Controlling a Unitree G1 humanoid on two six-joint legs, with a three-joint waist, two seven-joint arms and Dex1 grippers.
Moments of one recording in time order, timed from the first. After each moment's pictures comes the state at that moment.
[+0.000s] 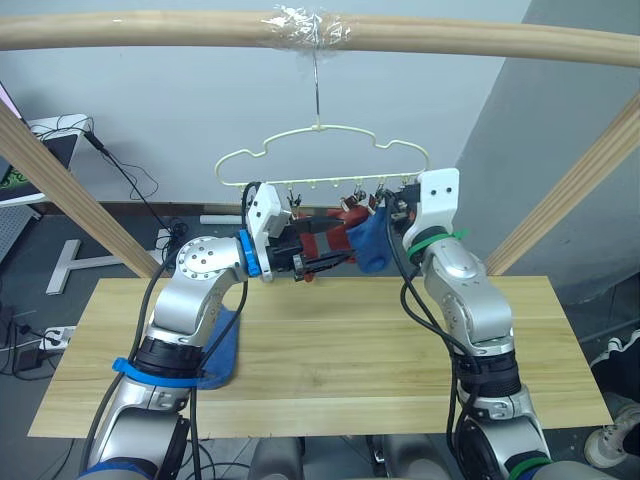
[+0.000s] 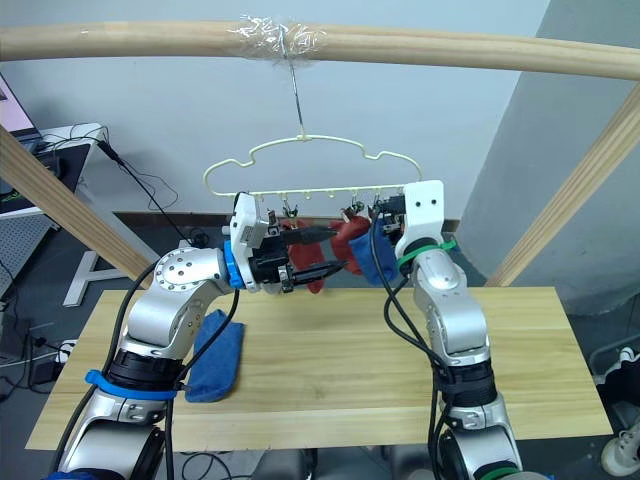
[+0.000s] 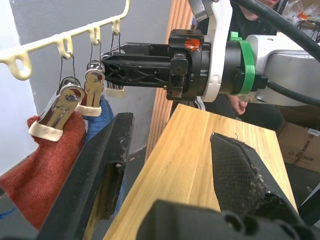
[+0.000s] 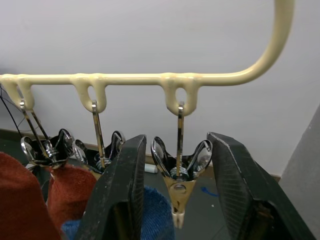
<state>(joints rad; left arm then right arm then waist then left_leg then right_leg) -0.53 0.48 -0.10 -0.04 -0.35 0.21 -1.01 -0.54 -0.02 0.04 -0.19 0.06 0.60 0.02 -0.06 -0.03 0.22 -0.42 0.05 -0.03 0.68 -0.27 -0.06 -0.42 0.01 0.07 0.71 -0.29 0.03</state>
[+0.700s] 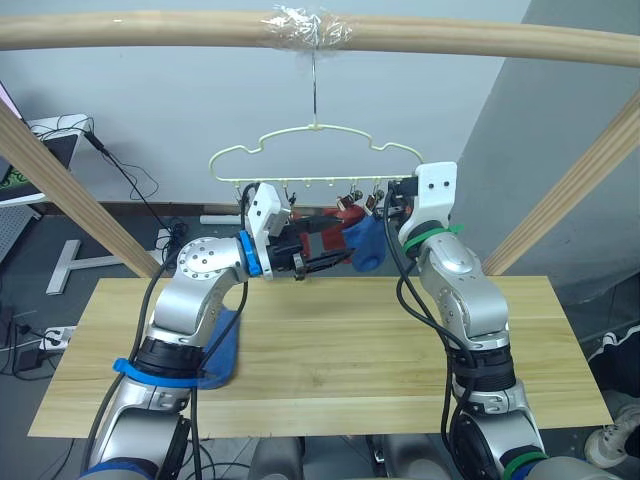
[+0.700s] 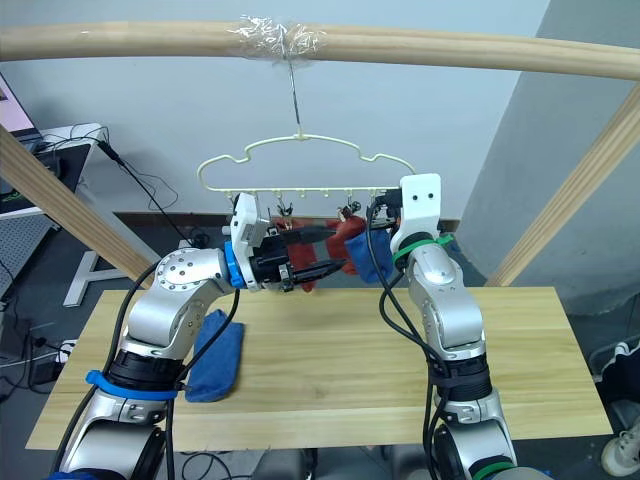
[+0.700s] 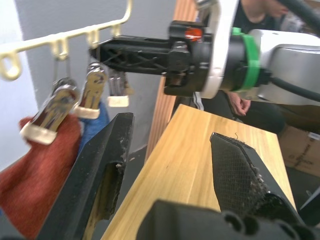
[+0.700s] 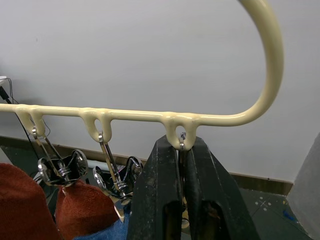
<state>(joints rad) -0.52 0.49 -0.09 -0.05 -0.36 0.29 -0.98 -0.57 0.01 0.03 -0.18 0.08 0.59 0.03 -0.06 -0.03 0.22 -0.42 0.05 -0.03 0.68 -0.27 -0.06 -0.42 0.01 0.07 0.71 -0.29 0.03</state>
